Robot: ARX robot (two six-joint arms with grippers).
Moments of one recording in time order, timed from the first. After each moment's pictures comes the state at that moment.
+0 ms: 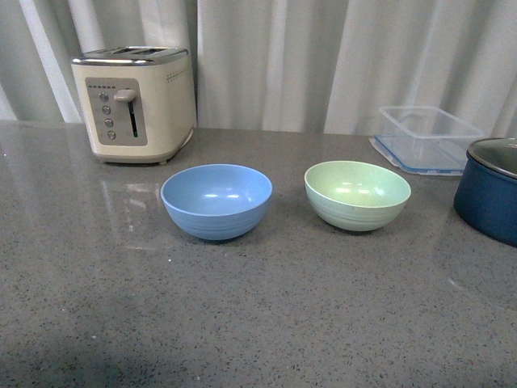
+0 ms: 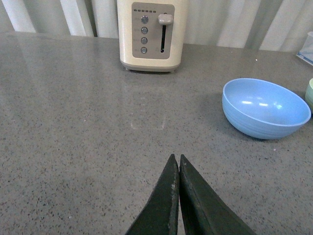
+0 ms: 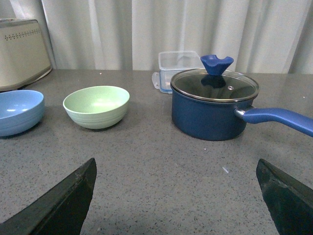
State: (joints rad) left arm 0.00 0.78 0.14 0.63 0.00 -0.01; right arm 0.00 0.00 0.01 0.00 0.00 0.00
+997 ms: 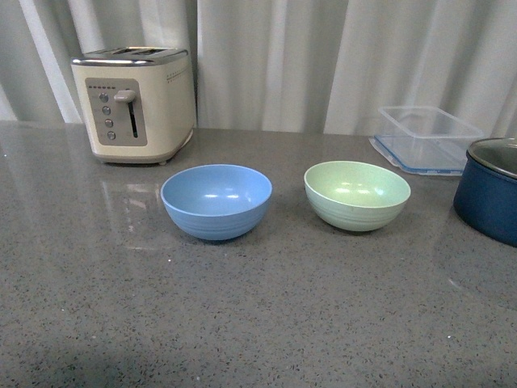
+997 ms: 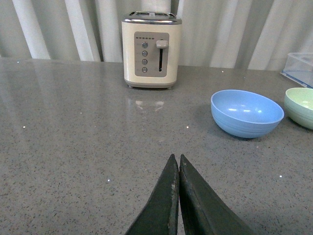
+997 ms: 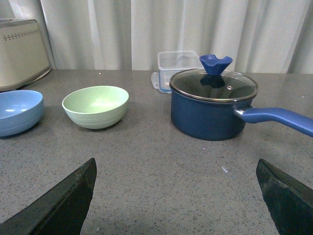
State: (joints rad) left arm 0.00 0.28 0.02 0.28 0.00 0.00; right arm 0.00 0.00 0.01 0.00 0.00 0.00
